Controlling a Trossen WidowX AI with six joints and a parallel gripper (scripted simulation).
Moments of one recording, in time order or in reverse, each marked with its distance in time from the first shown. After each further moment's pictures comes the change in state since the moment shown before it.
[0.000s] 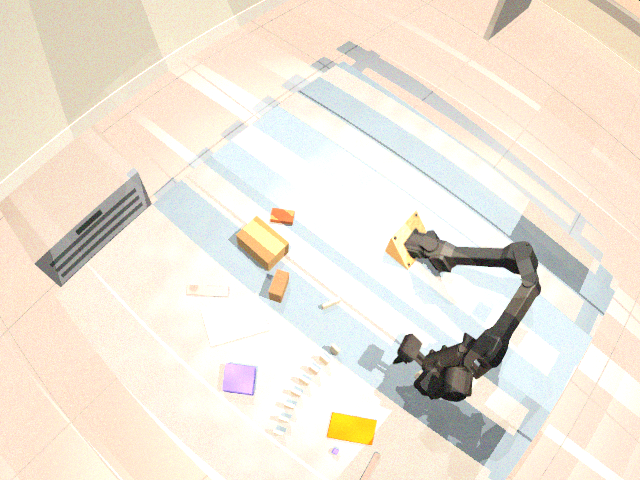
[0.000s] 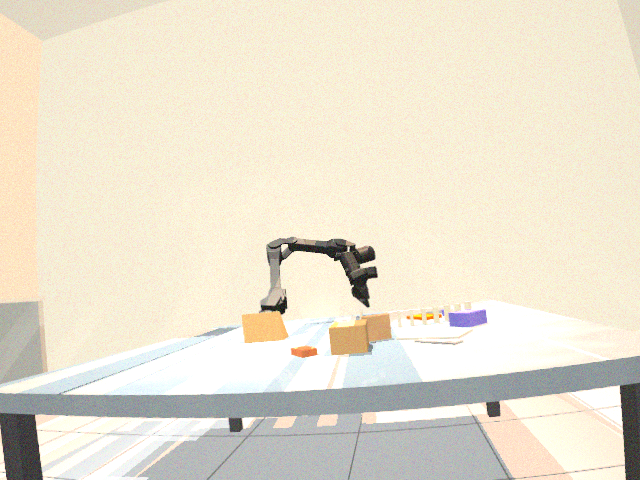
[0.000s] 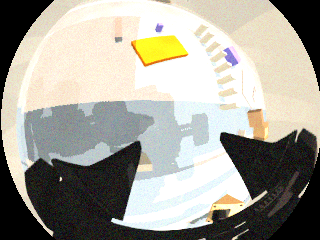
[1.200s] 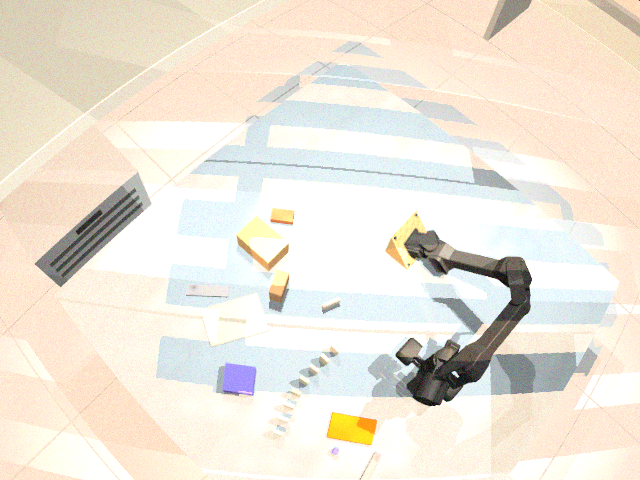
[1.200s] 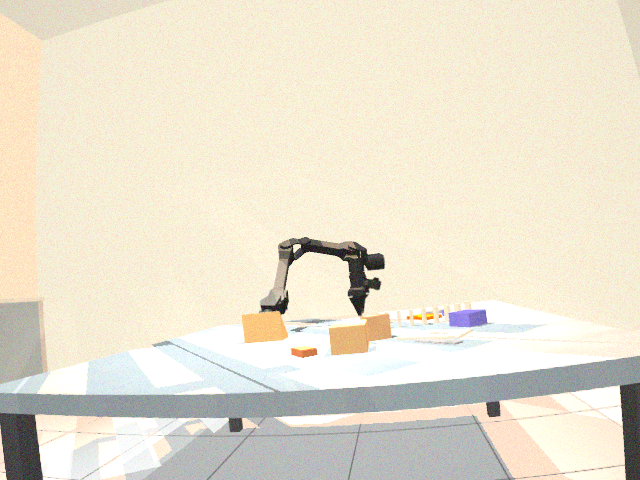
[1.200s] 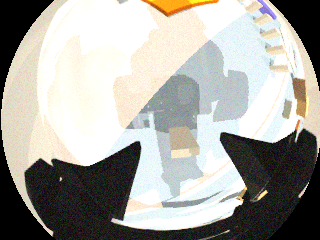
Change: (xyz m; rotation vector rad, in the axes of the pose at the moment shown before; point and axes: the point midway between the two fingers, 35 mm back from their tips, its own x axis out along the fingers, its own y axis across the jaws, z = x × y) arm 0.016 0.042 -0.025 0.183 0.337 0.363
